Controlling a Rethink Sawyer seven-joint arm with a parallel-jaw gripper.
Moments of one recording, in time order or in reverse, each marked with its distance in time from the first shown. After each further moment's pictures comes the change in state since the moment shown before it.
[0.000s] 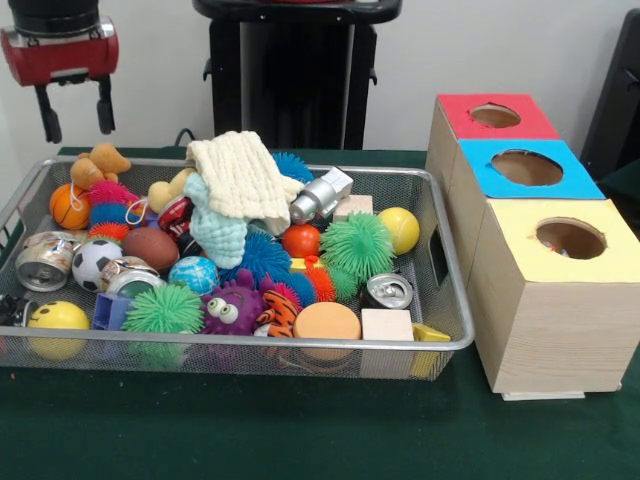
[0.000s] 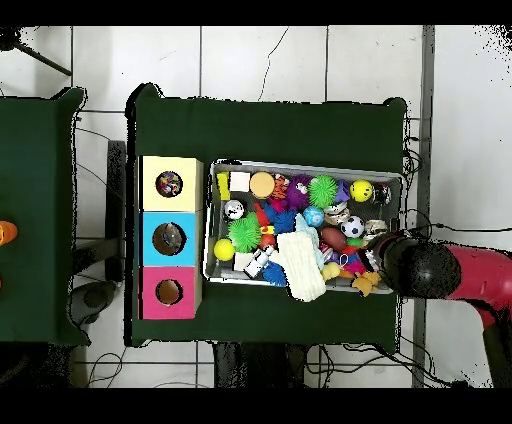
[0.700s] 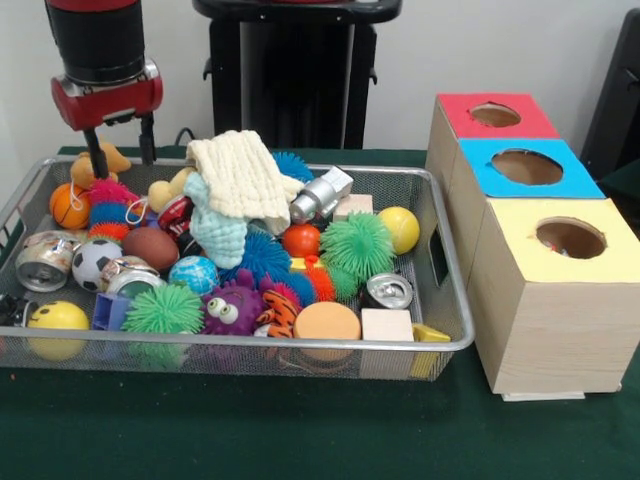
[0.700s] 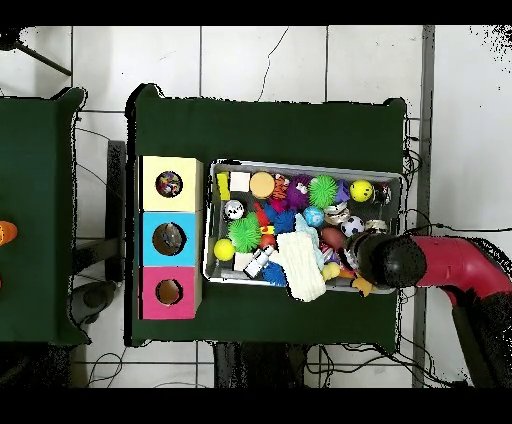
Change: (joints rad) arm 0.041 0.104 0.006 -0.015 -0.079 0.000 0.000
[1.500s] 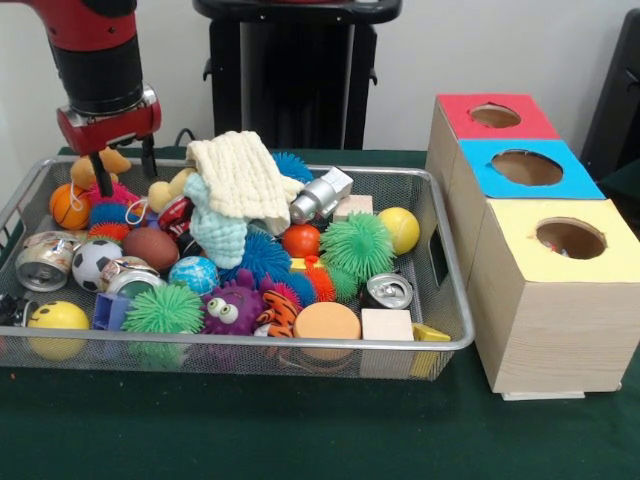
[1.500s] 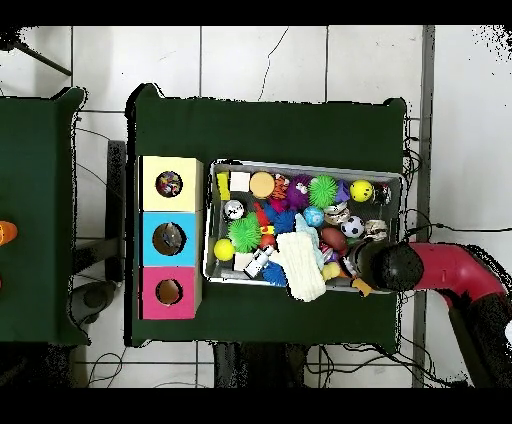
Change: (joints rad) arm -0.043 0.085 0.004 -0.010 -0.058 0.000 0.000
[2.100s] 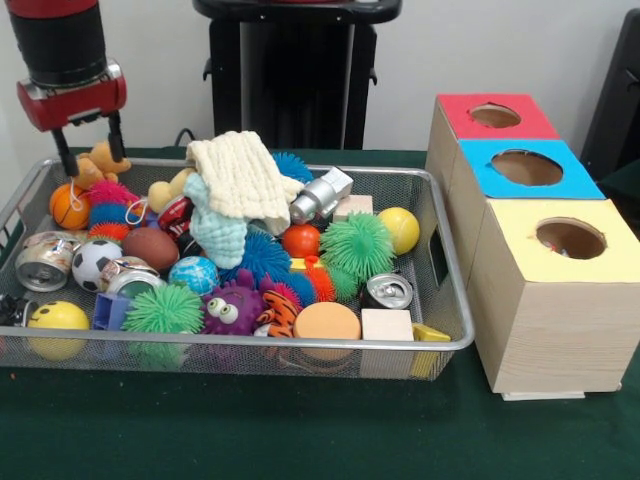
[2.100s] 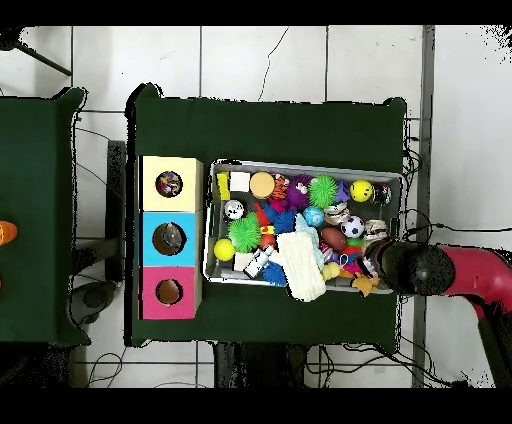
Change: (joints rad) arm -0.093 -0.061 0.079 0.001 0.026 0.072 -0.067
